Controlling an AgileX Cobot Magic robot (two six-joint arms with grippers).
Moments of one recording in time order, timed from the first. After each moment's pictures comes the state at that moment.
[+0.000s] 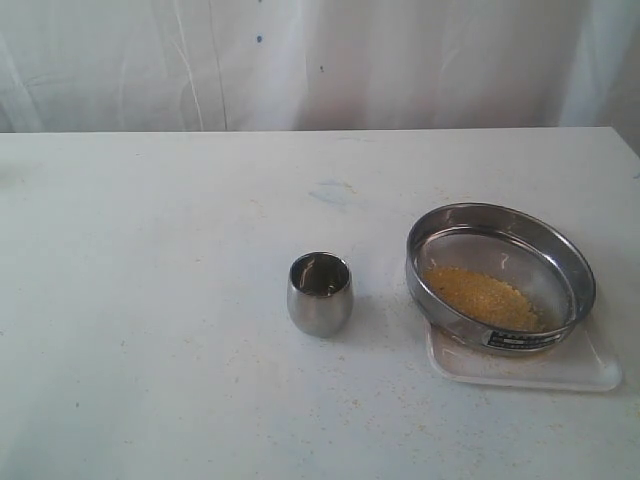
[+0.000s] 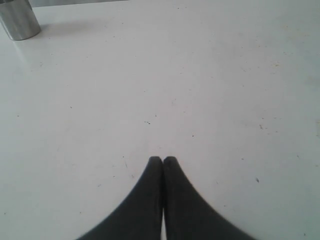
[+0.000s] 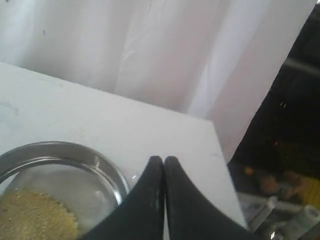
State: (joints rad) left arm 0.06 0.03 0.02 0.19 0.40 -0.16; right arm -0.04 0.64 -0.45 0.15 0.11 -0.48
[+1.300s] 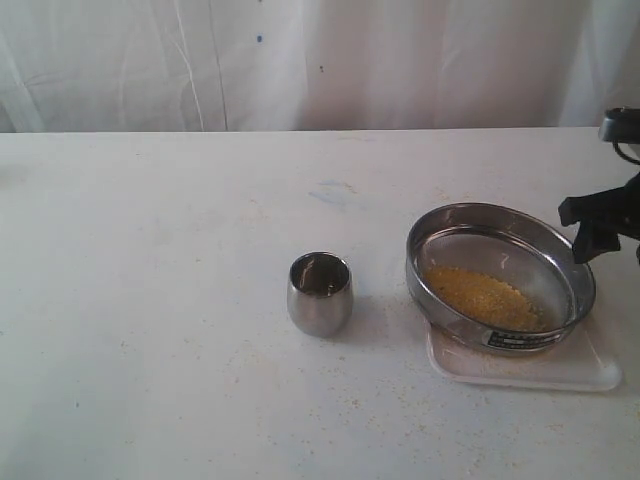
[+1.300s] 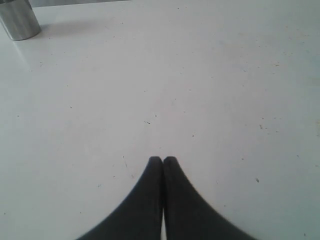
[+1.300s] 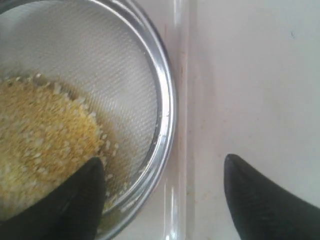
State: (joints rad) left arm 0.06 0.03 0.02 0.19 0.40 -0.16; right arm -0.11 1.67 -1.08 0.13 0.74 -0.14
